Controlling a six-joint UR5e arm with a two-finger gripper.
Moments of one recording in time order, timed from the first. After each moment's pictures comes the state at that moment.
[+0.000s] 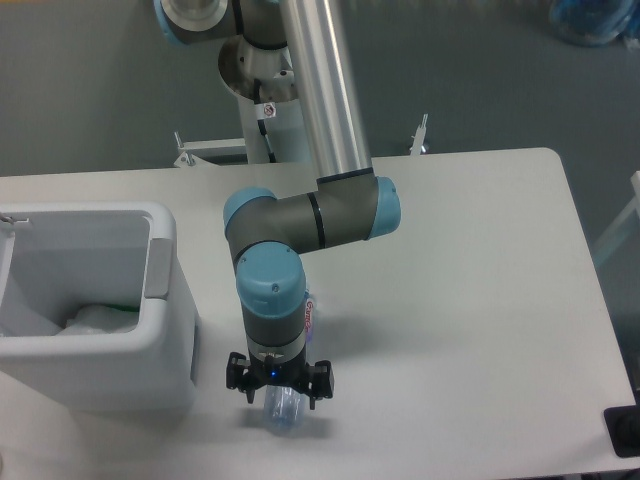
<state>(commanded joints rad) 2.24 -2.21 -1.53 -0.75 1.52 0.37</state>
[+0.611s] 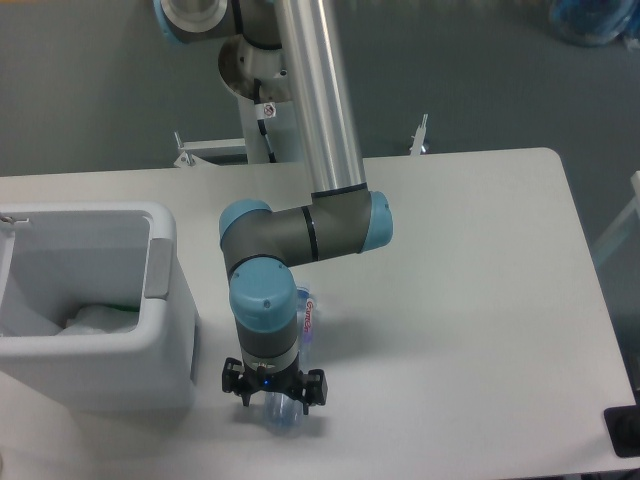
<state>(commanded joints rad) 2.23 -2.24 -1.53 -0.75 1.54 0.39</state>
